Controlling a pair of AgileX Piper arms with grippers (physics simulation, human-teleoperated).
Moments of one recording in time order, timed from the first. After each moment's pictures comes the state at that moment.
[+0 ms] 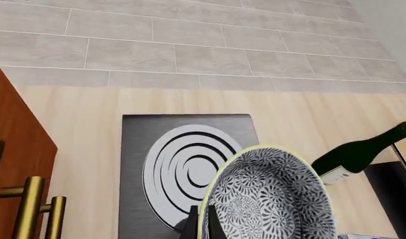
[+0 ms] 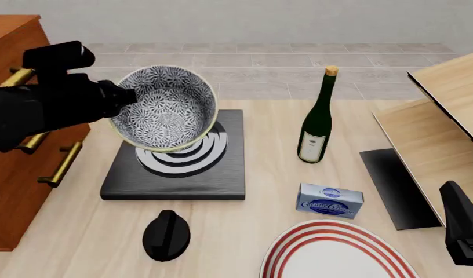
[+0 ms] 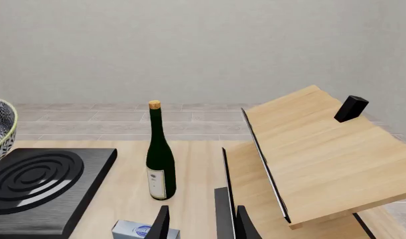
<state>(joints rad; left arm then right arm) -0.27 1.23 -0.86 0.18 -0.27 0.00 0.00 -0.07 0.08 0.00</state>
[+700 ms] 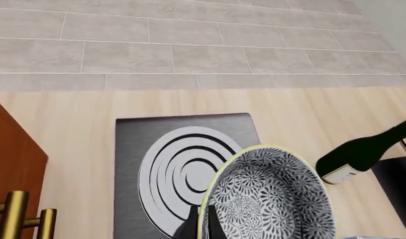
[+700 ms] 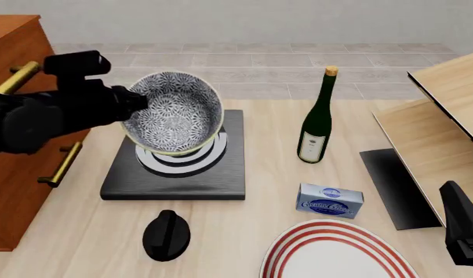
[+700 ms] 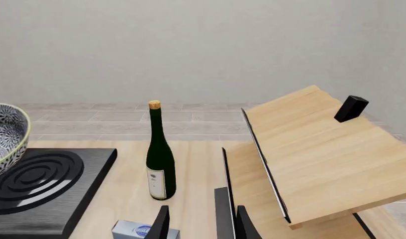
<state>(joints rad) -0.28 1.31 -0.85 0.09 -0.25 0.00 0.00 -0.07 0.08 0.00</state>
